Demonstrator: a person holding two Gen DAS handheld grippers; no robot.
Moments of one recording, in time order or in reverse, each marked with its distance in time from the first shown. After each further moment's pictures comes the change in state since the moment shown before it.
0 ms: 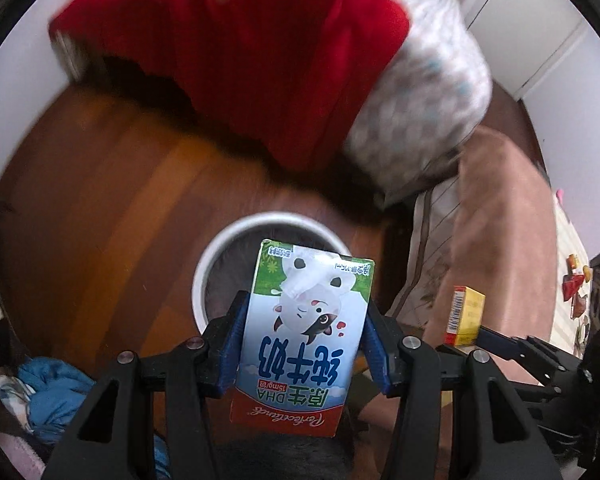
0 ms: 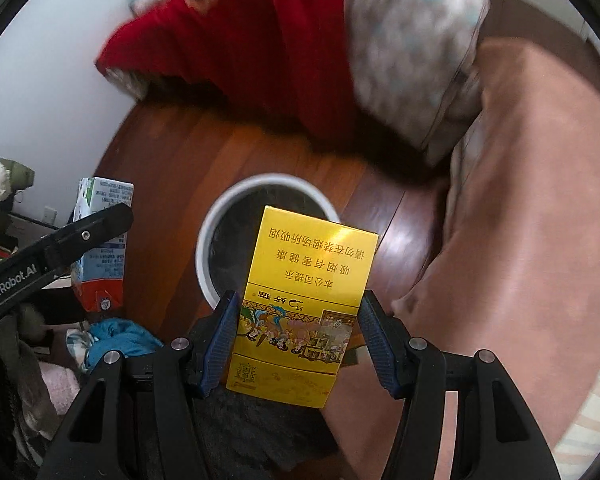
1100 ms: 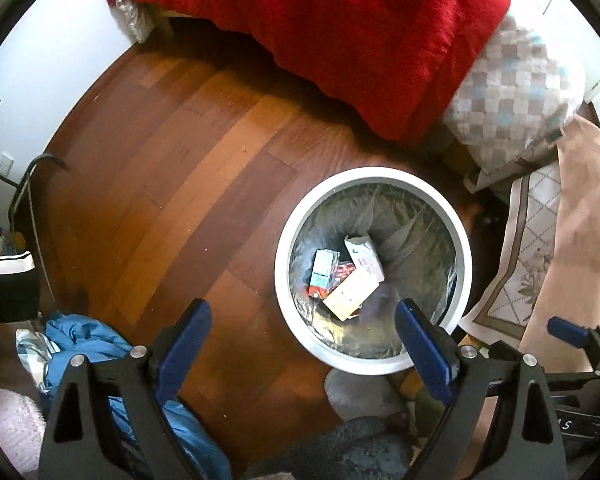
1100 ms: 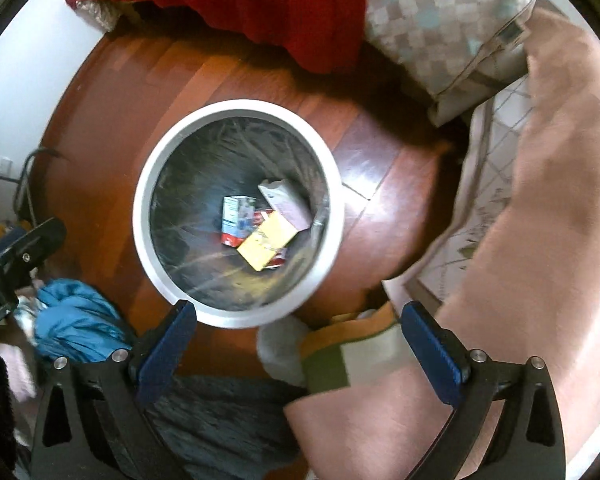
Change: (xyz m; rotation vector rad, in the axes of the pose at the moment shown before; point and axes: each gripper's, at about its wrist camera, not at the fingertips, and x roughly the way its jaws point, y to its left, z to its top) left arm 0.044 0.056 -0.044 -0.093 0.028 0.254; right arm 0.095 0.008 -0.005 -0.100 0.164 -0.166
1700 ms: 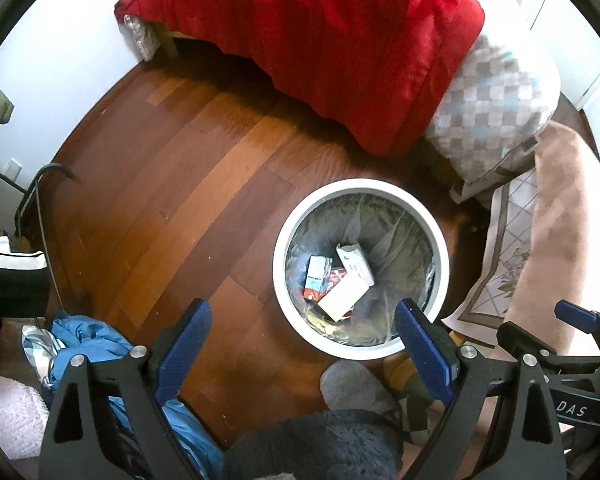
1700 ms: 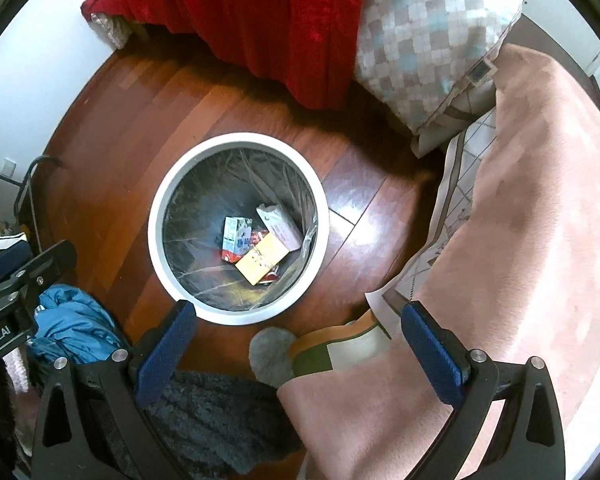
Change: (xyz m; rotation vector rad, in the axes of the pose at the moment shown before) left arm -0.053 -0.007 -0.019 0.000 -0.089 -0.008; right arm -0.059 0.002 -0.020 -0.017 -0.123 -0.017
